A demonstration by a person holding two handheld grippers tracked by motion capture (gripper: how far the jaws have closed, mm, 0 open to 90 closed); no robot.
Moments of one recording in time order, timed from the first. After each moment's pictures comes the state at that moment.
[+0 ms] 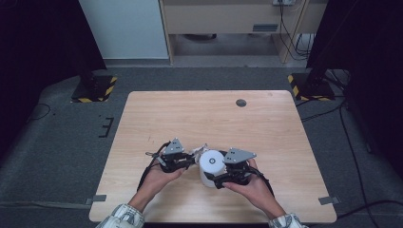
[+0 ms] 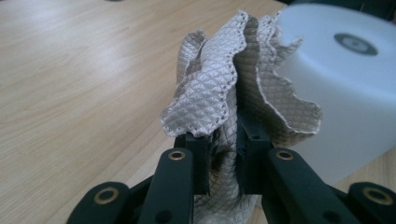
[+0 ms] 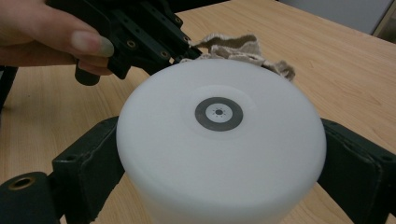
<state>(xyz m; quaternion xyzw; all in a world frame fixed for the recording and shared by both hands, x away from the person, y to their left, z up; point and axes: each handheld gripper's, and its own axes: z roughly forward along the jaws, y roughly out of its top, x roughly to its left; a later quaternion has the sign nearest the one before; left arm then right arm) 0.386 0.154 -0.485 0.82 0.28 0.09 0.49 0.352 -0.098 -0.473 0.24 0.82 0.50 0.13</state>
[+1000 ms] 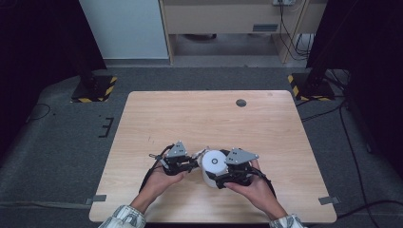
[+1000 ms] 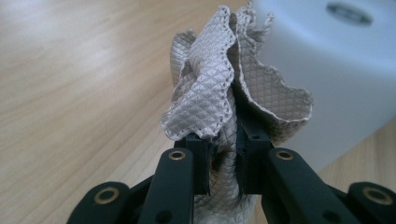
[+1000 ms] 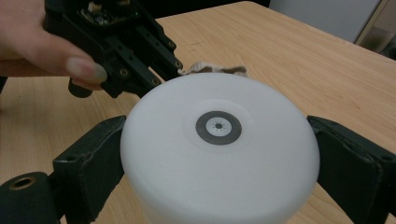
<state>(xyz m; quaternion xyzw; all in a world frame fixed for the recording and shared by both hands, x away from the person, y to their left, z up) 0.381 0.142 -0.498 0.84 0.26 0.08 0.46 0.348 -0.103 -0.467 0.24 0.82 0.50 0.16</state>
